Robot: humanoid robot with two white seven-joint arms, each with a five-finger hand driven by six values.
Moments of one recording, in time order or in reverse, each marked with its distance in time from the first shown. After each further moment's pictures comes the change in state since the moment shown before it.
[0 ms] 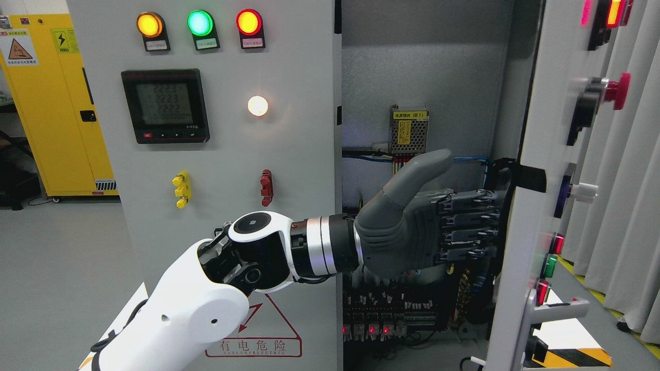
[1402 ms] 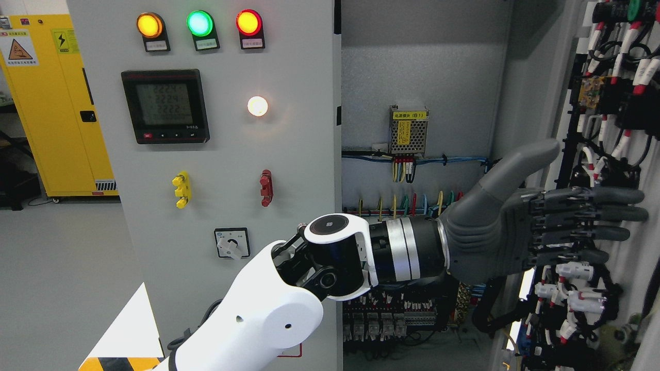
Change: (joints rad) left arm -0.016 -0.223 0.003 0.064 -0.014 0.018 0.126; right arm 0.002 -0.001 0.000 0.000 0.000 0.000 0.000
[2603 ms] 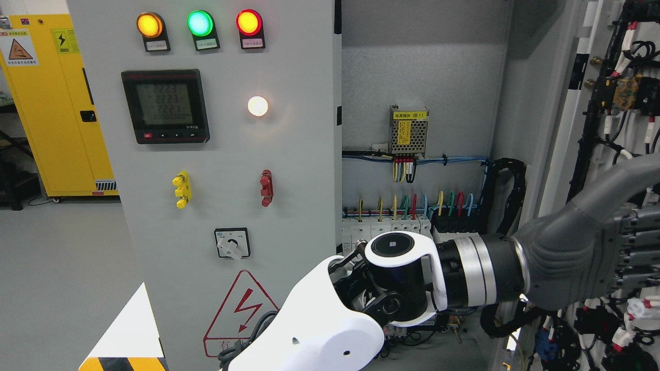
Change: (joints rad) left arm 0.005 -0.141 -0.033 0.023 -0.074 -0.016 0.064; right arm 0.012 -0.007 0.000 0.000 0.000 0.000 0.000
